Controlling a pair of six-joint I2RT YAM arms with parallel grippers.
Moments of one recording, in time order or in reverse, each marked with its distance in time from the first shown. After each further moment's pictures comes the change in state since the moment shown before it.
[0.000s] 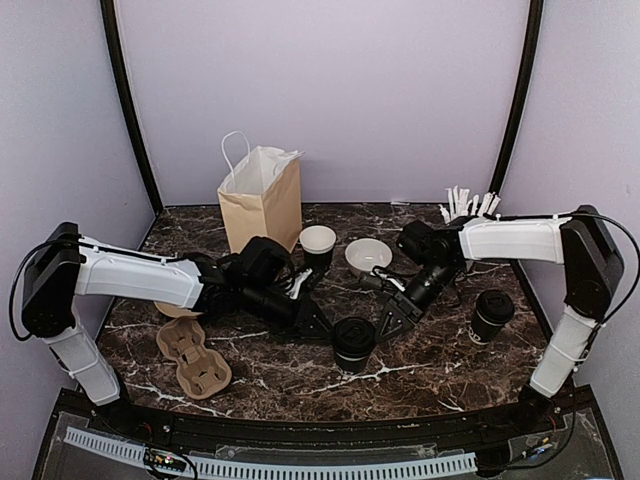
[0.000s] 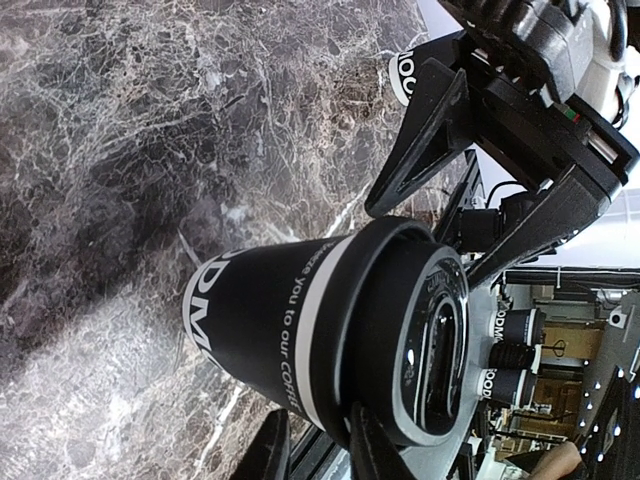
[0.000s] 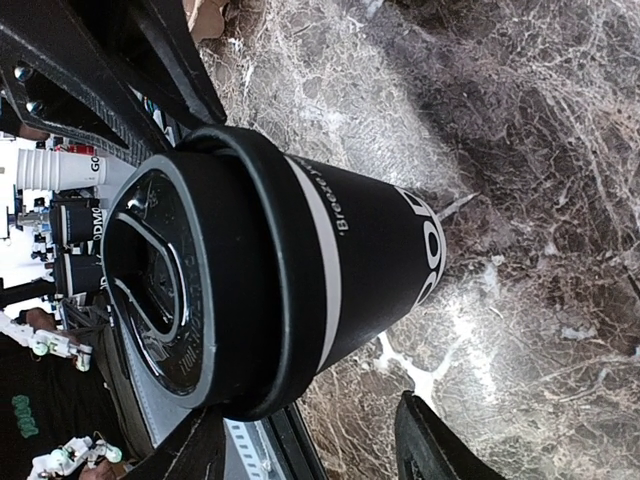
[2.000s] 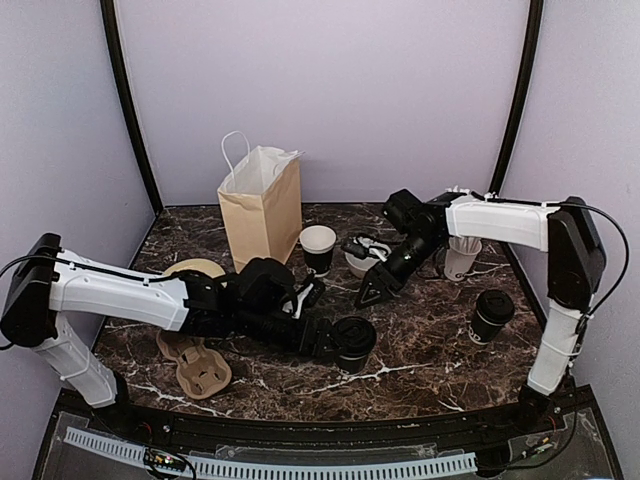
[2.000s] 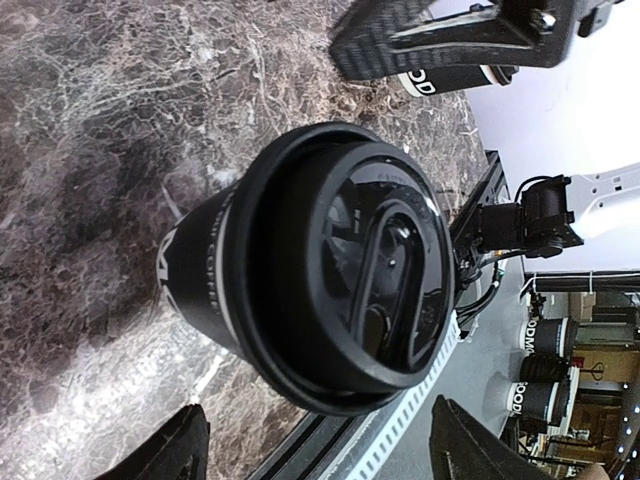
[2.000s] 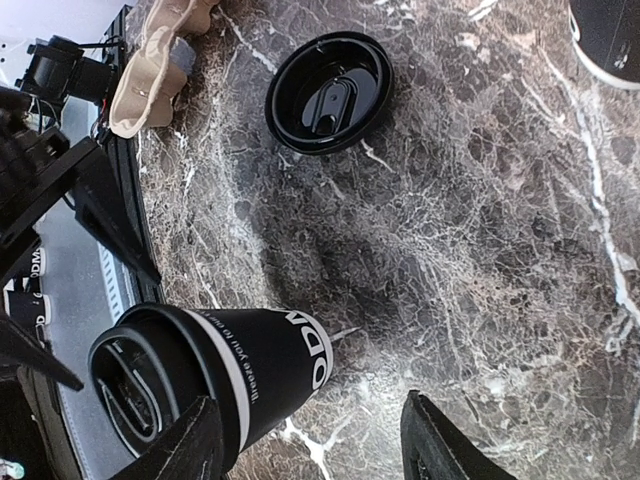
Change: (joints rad) left arm -0.171 -0.126 -0.059 0.005 -0.234 -0.081; right arm -0.008 0.098 0.261 0.032 0.116 -0.030
